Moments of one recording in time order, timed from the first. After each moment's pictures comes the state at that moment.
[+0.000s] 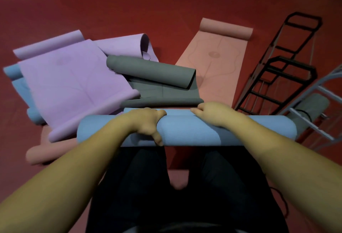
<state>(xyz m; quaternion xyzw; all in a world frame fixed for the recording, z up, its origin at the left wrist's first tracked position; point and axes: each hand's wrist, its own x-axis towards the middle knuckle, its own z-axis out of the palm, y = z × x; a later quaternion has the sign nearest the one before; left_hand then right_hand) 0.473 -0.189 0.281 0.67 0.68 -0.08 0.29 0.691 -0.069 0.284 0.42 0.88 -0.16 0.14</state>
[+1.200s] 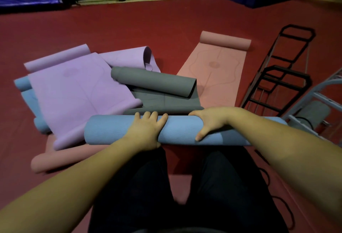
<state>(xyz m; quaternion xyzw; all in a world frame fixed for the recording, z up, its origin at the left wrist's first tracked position) 0.492 -0.220 0.257 0.69 0.71 -0.10 -0.05 0.694 -0.042 0.287 0.28 0.90 -0.23 0.26</state>
